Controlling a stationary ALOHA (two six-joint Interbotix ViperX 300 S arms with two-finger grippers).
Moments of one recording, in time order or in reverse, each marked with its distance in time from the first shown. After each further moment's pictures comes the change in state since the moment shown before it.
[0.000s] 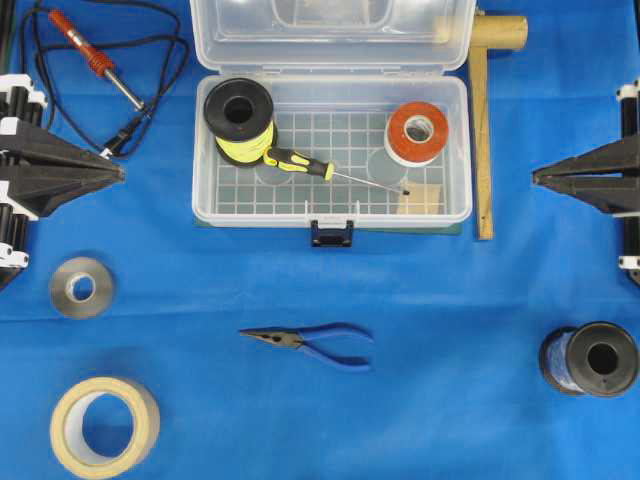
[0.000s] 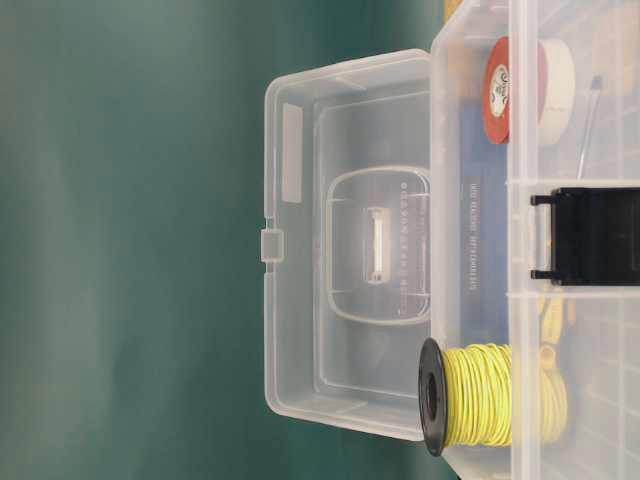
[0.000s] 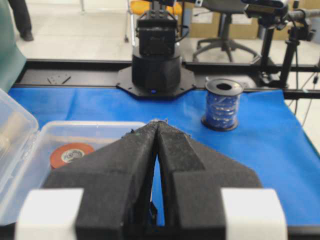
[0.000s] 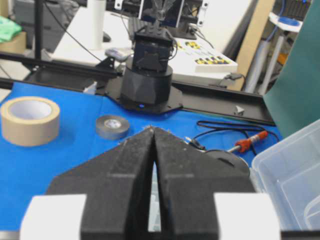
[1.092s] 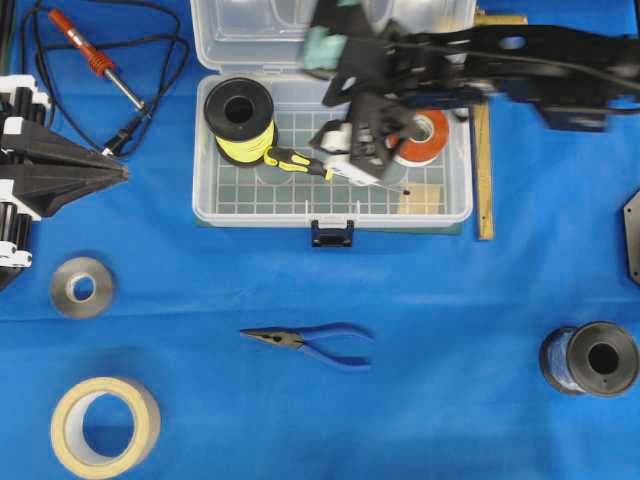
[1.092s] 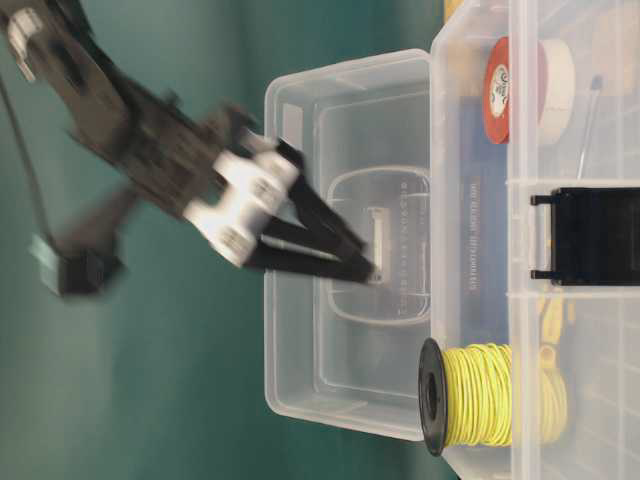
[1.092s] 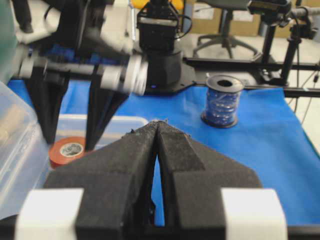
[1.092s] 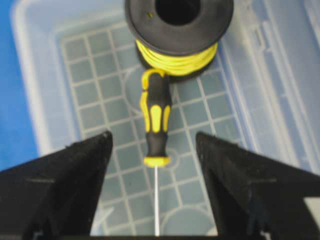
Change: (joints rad) left arm 0.000 0.009 0.002 -0.026 0.006 0.005; right arm -0.235 1.068 -0.939 0.035 0.890 0.232
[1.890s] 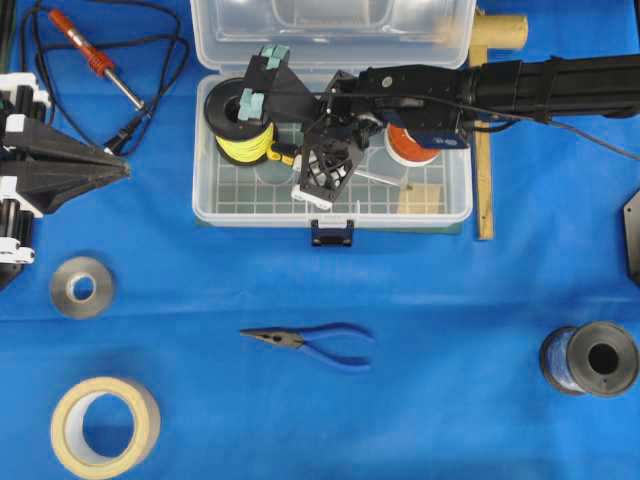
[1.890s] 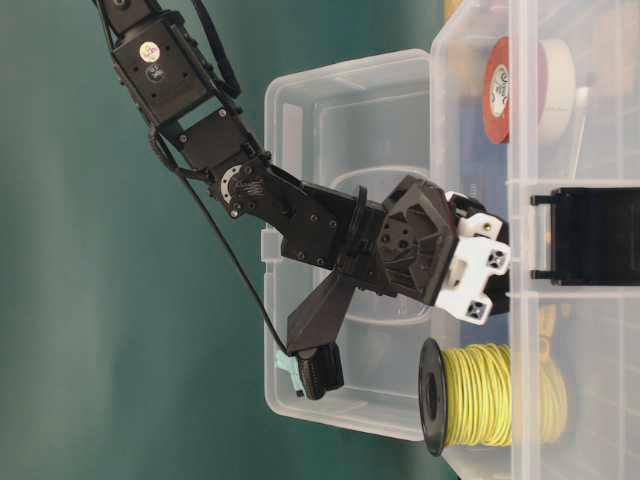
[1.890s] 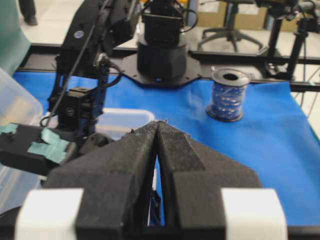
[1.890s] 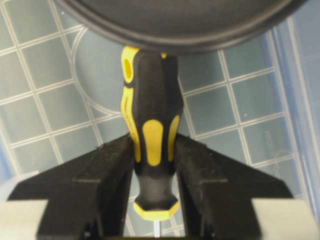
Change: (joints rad) left arm 0.023 0.000 0.000 0.000 0.025 -0.002; right arm 0.003 0.327 -0.130 0.011 0.081 -0.003
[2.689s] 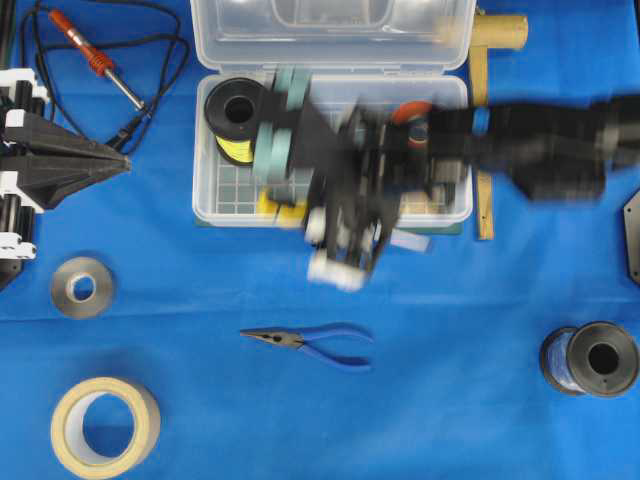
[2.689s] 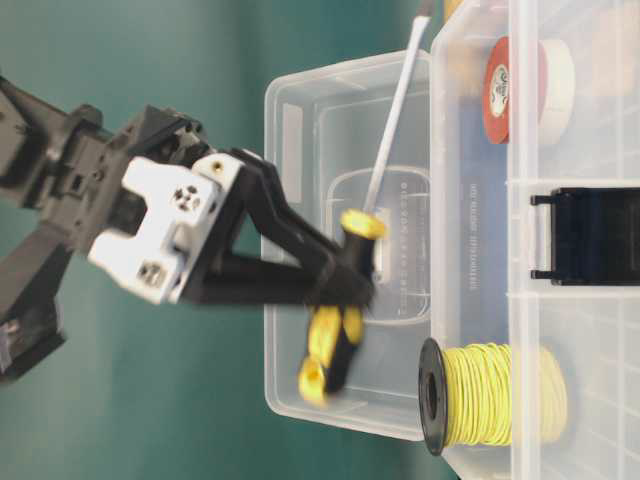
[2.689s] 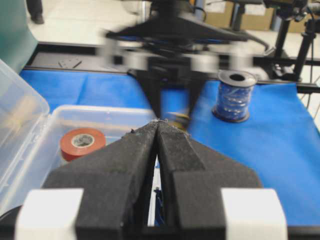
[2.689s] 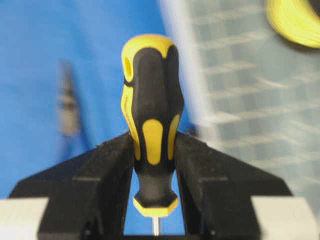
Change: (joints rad) left arm 0.011 -0.003 0.000 -0.002 0.000 -0.005; right arm 0.268 -0.307 -0.002 -0.021 0.092 0.179
